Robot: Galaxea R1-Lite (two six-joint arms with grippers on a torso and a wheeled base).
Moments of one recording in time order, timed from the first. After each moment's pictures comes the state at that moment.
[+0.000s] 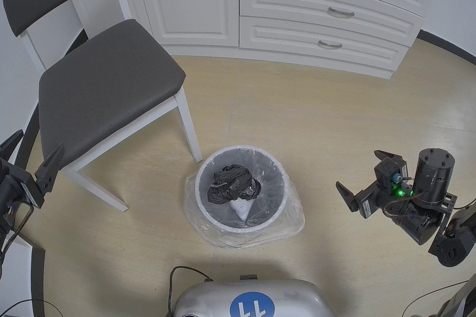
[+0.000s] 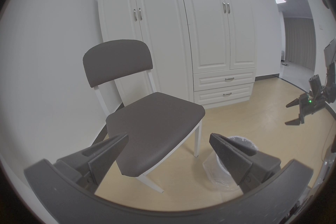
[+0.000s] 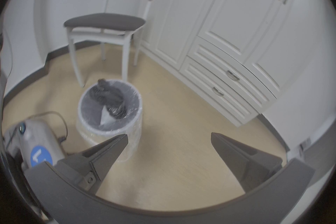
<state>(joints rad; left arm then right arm) -0.19 0.95 -0.31 -0.72 0.13 0.20 0.52 1.66 -0.37 -1.10 -0.33 -0.45</state>
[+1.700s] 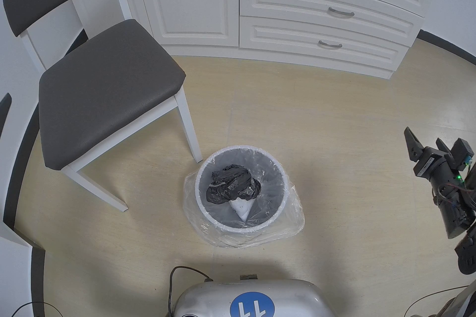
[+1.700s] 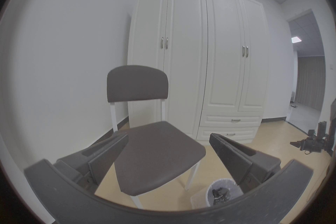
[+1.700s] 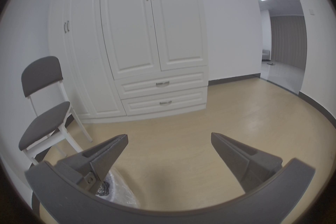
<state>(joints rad) -0.13 0.77 -0.41 -0.71 0.13 -0.02 0.30 1.53 -0.16 -1.55 -0.46 0.13</state>
